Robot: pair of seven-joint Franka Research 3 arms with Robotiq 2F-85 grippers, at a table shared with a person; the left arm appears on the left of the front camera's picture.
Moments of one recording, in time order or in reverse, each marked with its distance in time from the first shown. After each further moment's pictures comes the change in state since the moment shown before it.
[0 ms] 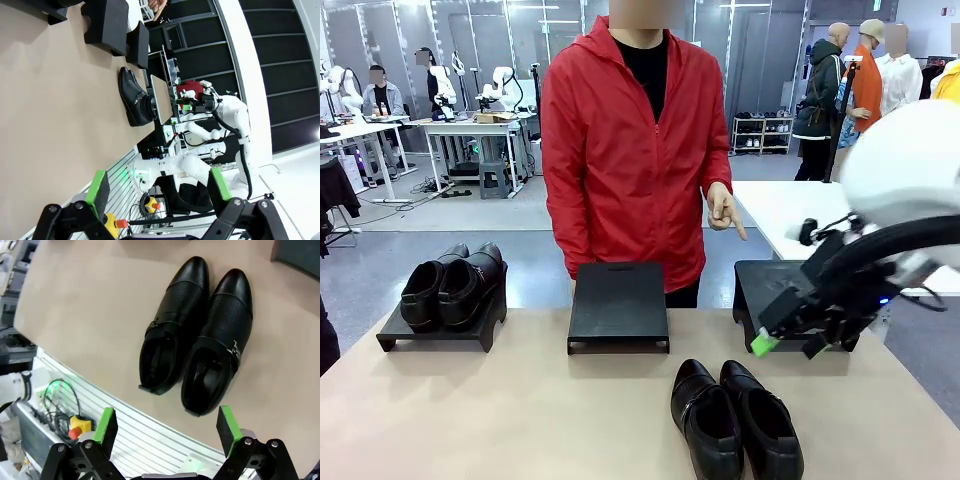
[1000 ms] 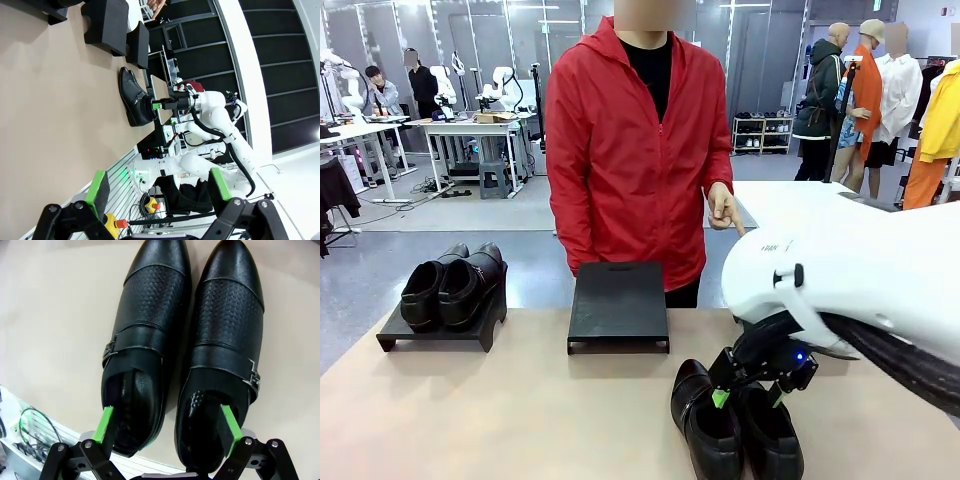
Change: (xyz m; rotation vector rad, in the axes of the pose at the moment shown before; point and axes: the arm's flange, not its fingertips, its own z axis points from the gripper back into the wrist) left arm 0.000 0.000 0.000 0.000 -0.001 0.000; right arm 0.012 0.005 -0.124 -0.172 0.089 -0.119
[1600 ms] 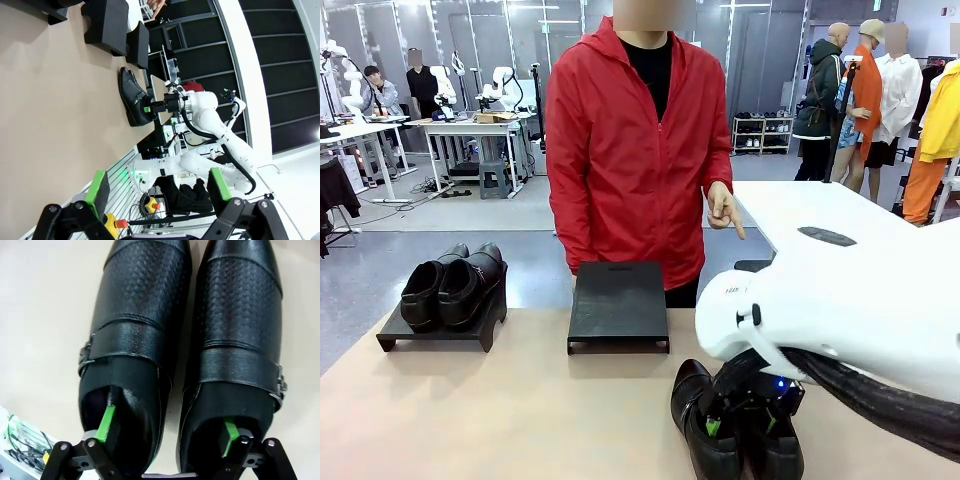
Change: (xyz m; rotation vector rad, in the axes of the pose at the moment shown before) left arm 0.000 0.000 0.000 0.000 0.000 0.000; right arm -0.007 0.007 -0.046 -0.062 0.059 -0.018
